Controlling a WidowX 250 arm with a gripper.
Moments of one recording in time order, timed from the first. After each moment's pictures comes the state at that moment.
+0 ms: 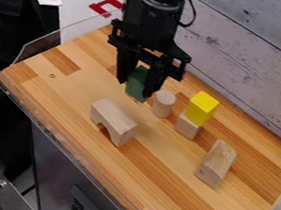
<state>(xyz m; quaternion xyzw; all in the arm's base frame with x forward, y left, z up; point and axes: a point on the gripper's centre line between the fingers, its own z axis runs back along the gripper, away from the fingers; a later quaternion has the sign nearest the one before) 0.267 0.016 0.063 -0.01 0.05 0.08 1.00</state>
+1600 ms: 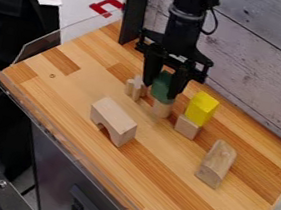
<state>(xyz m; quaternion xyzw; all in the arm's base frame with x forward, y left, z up) 0.304 0.007 0.040 -0.02 0.06 0.08 1.00</state>
